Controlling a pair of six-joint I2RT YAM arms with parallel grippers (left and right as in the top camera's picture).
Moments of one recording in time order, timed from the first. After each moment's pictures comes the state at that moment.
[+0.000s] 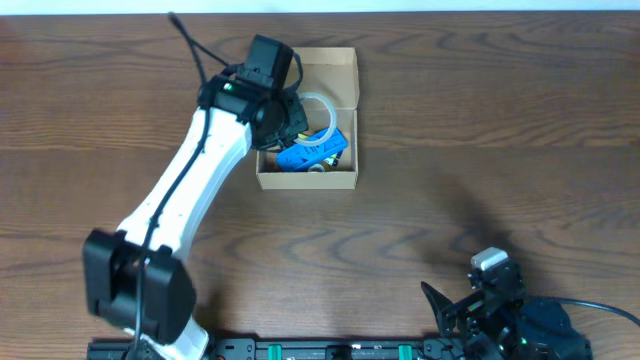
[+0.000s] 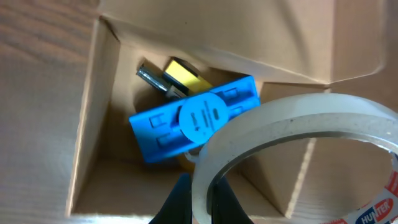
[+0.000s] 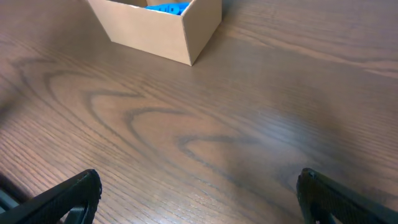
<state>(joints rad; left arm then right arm) -0.38 1.78 1.56 -0.96 0.11 -0.64 0.58 0.05 0.54 -1.07 0.03 0.18</state>
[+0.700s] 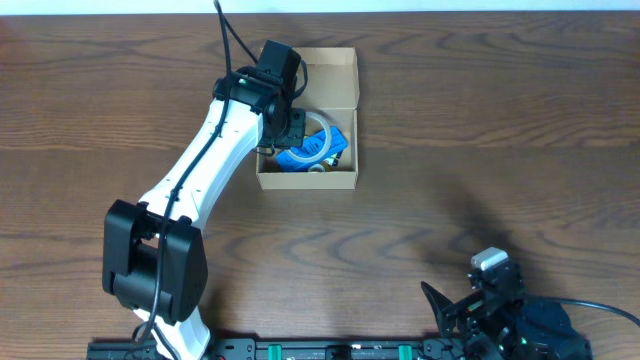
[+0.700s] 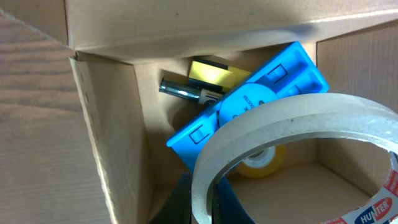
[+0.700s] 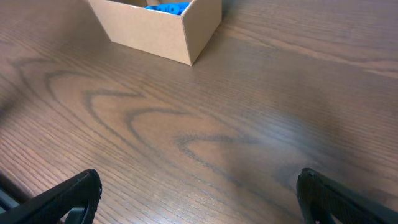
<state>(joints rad) -0.38 1.87 1.56 -0.97 0.03 -0.24 0.58 0.05 0.54 -1.07 0.03 0.18</state>
